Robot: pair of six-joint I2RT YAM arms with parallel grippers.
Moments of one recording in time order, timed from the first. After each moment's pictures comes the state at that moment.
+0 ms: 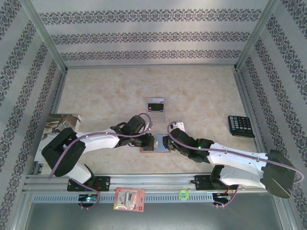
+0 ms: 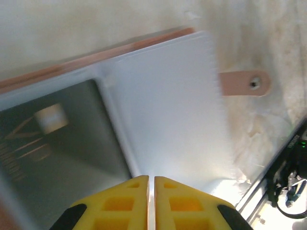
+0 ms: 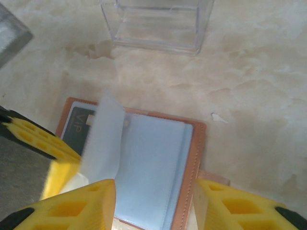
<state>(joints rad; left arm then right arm) -0.79 1.55 0.73 -0.09 0.40 -0.70 1.01 1.07 0.54 -0.31 0.31 0.75</state>
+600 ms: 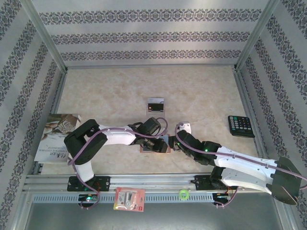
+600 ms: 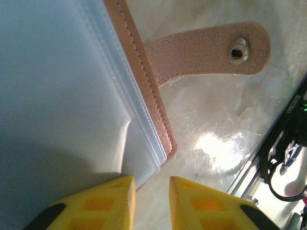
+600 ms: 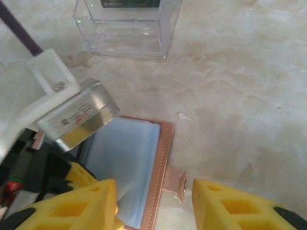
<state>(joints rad) -0.88 1.77 0.89 -0.12 0.52 -0.66 1.00 0.96 0.49 -0.37 0.36 0.76</state>
